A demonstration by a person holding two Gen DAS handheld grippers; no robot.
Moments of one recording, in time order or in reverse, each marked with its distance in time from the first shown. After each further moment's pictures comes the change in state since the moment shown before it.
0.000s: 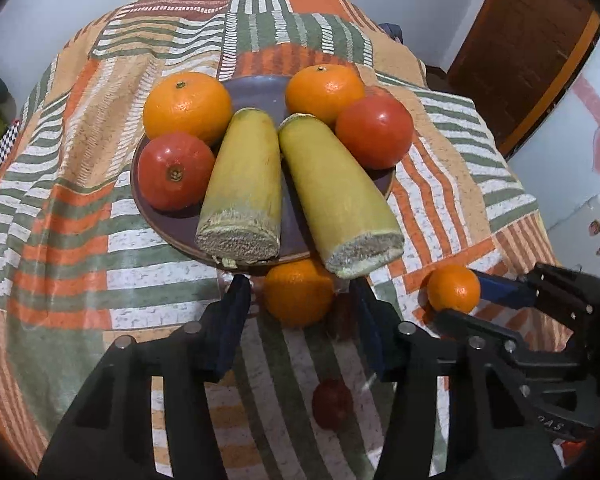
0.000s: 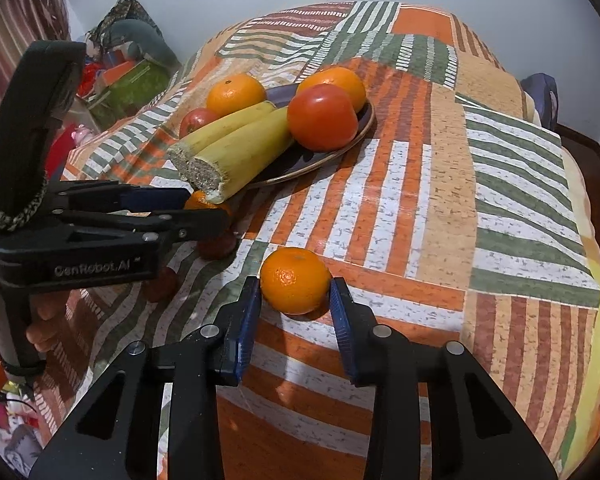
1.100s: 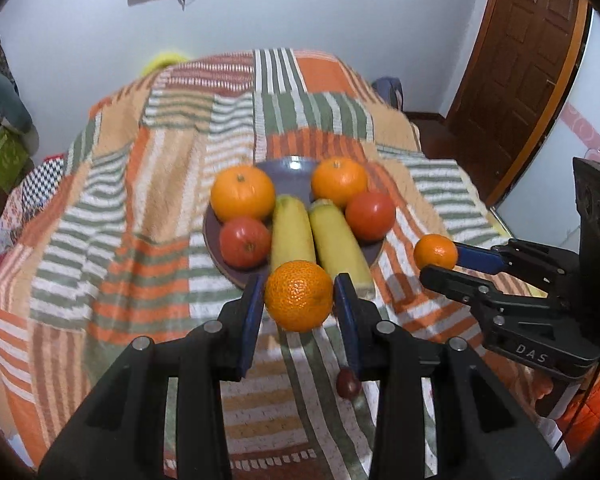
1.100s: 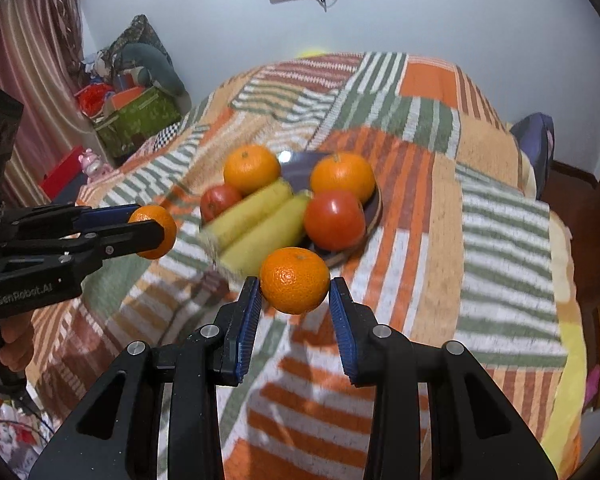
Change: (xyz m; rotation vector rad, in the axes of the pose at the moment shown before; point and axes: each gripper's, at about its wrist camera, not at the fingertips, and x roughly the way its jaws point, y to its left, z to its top) left arm -0.091 0.014 0.005 0.023 -0.208 0.042; right arm -0.027 0.016 0.044 -0.051 -0.137 -0.019
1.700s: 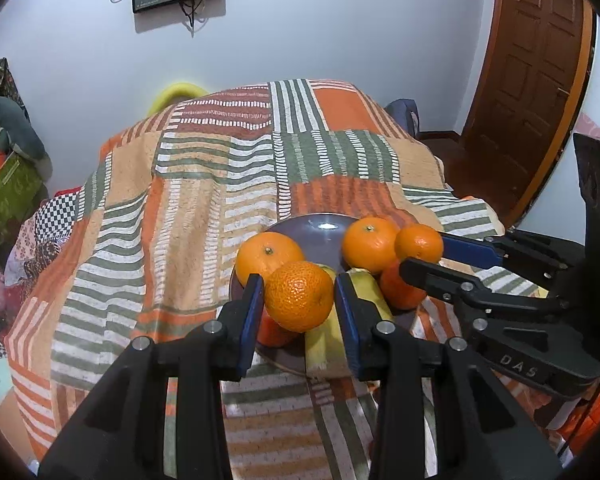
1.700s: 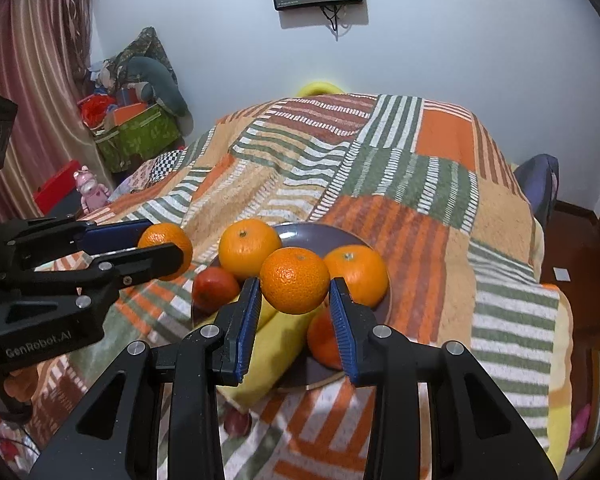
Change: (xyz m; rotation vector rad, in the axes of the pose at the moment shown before) left arm 0.023 0.016 0.048 0.016 -0.071 0.065; right arm 0.030 0.009 0.057 -0.065 -0.081 -0.016
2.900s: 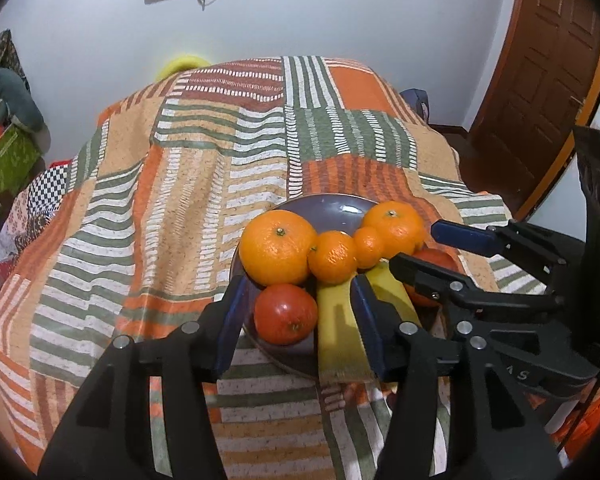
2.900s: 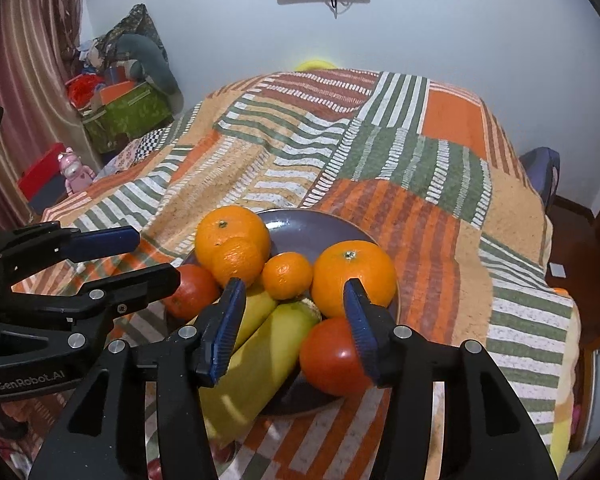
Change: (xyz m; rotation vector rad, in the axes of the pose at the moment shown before) left arm 0.023 0.012 -0.008 -0.054 0.057 -0.007; right arm 0.027 0.000 0.005 -0.020 0.077 -0.031
